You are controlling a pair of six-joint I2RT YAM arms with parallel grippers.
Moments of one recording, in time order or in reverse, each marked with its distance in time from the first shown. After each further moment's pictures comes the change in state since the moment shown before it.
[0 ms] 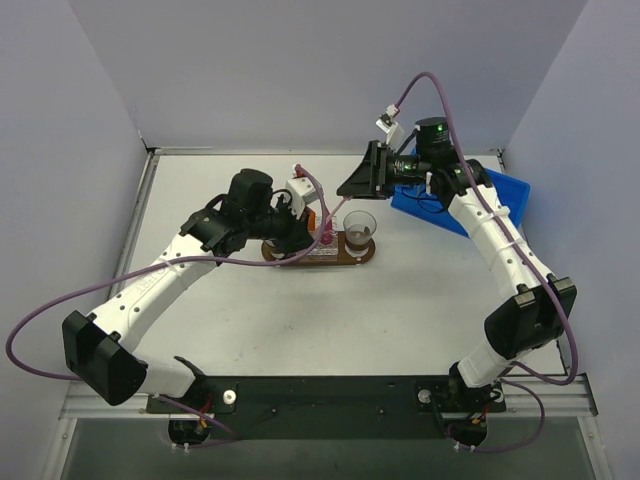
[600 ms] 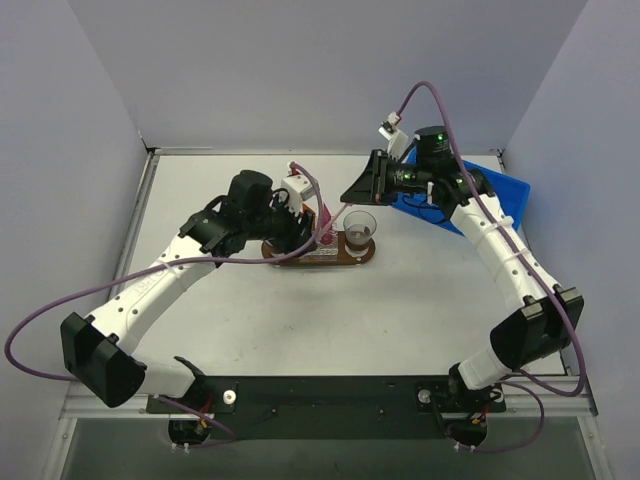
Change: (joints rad) left arm -0.005 -0.010 -0.006 -0.005 -0.072 -0.056; right arm 0.020 -0.042 -0.059 0.000 0.093 -0.032
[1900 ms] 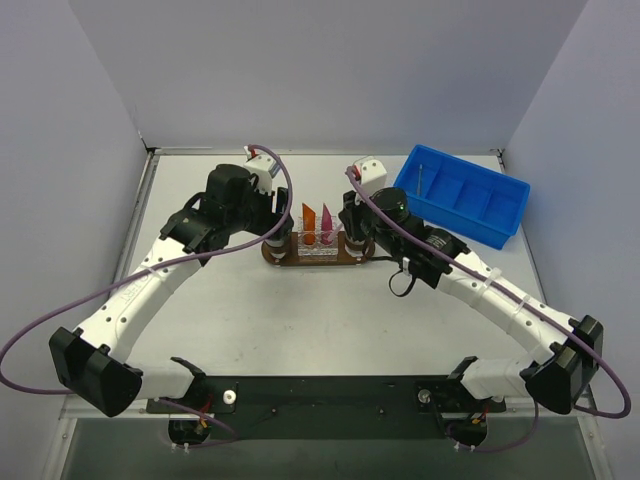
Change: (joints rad) left arm 0.098 -0.056 0.000 -0.004 -0.304 -0.210; right arm 0.418 -0.288 -0.392 0.293 1.007 -0.383
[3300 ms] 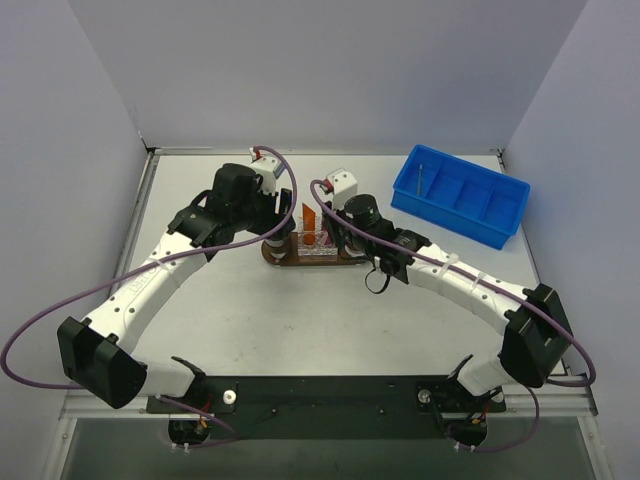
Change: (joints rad) left arm 0.006 0.047 0.000 0.000 0.009 0.001; right arm 0.011 0.188 -0.063 0.190 -0.033 -0.066
